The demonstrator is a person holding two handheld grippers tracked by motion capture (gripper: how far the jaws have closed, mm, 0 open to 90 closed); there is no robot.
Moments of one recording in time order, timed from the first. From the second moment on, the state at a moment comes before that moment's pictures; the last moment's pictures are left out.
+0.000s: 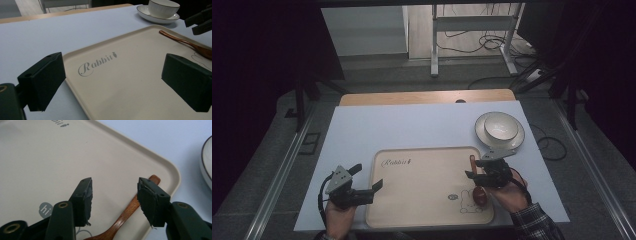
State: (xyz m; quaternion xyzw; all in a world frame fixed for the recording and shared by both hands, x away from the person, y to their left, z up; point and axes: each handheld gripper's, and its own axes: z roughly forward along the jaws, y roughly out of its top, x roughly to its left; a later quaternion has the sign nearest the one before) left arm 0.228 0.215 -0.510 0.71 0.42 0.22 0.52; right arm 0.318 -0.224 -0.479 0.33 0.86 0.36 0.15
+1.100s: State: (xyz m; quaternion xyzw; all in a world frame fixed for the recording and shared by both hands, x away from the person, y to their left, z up) left arm 0.229 0.213 -0.512 0.72 0.42 0.22 0.51; right arm 0.304 -0.232 -0.464 0.32 0.85 0.38 0.18
